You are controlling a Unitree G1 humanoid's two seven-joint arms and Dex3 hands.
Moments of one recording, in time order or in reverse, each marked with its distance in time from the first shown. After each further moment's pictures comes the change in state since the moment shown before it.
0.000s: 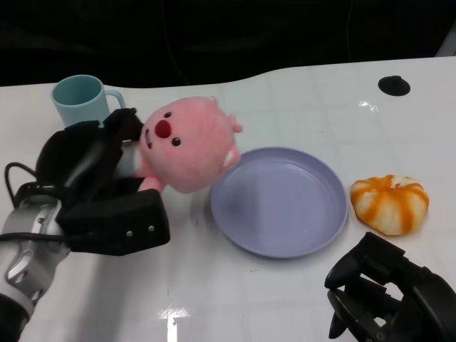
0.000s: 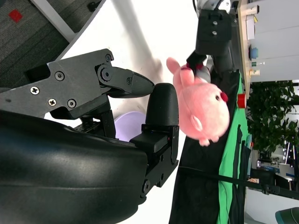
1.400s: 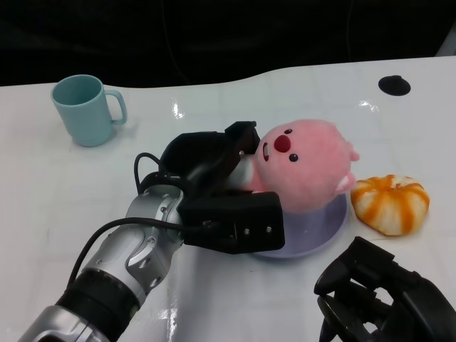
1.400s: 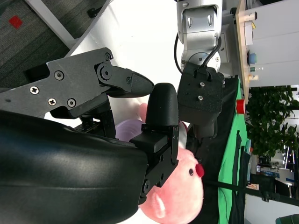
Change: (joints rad) left arm -0.123 -0.303 -0.146 0.053 0.099 0.153 -0.117; right arm 0.013 0.000 0.043 -0.019 -0.013 -0.001 -0.016
